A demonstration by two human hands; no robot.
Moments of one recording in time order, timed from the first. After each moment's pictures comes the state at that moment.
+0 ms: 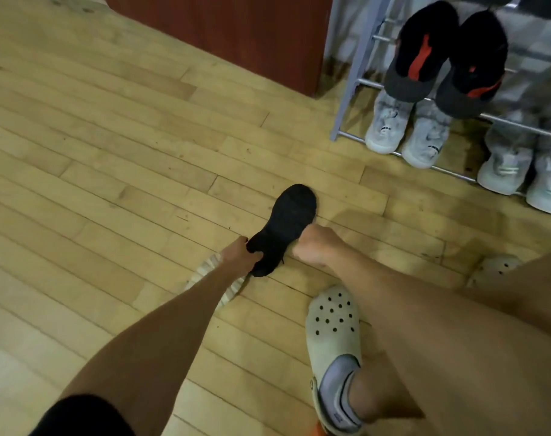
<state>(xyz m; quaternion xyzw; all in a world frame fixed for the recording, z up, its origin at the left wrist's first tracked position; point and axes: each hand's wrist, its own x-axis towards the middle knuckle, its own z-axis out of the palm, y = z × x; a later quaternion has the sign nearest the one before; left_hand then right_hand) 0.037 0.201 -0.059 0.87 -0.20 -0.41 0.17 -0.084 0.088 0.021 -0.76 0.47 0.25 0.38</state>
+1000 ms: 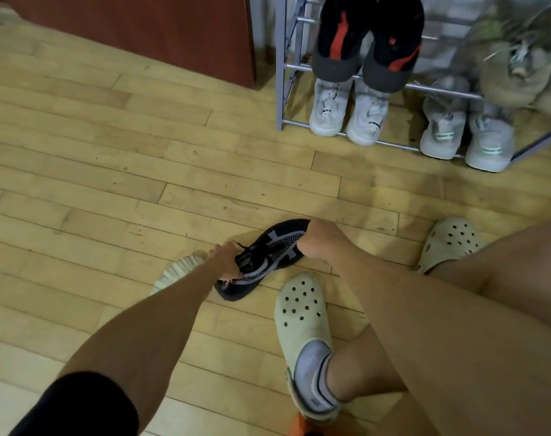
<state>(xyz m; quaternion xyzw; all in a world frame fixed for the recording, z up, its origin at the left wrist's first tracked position) 0.004 0.162 -0.074 0.82 -0.38 -0.42 -0.10 -0.157 0.050 0.016 -0.71 0.55 0.22 0.37</state>
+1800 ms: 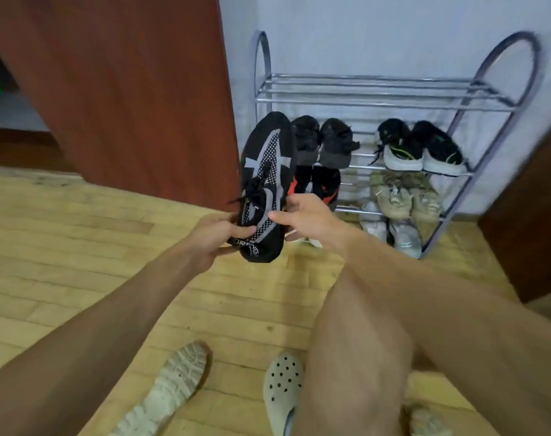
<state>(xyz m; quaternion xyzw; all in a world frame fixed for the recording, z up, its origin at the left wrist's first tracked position) -0.030 0.129 0.245 0.68 -0.30 -0.47 0.47 -0.186 0.038 0.263 -0.72 0.41 -0.17 0.54</state>
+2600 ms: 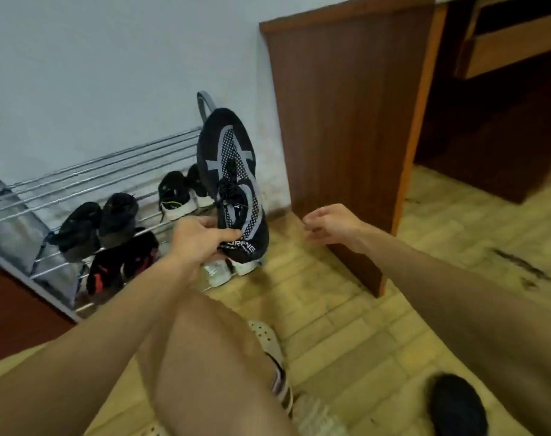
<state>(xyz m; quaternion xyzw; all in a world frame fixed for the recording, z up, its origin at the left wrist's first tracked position) -0.389 0.017 0.320 0.62 -0.52 -0.45 0.37 -0.627 0.005 0.271 -0.46 0.62 -0.39 0.50</state>
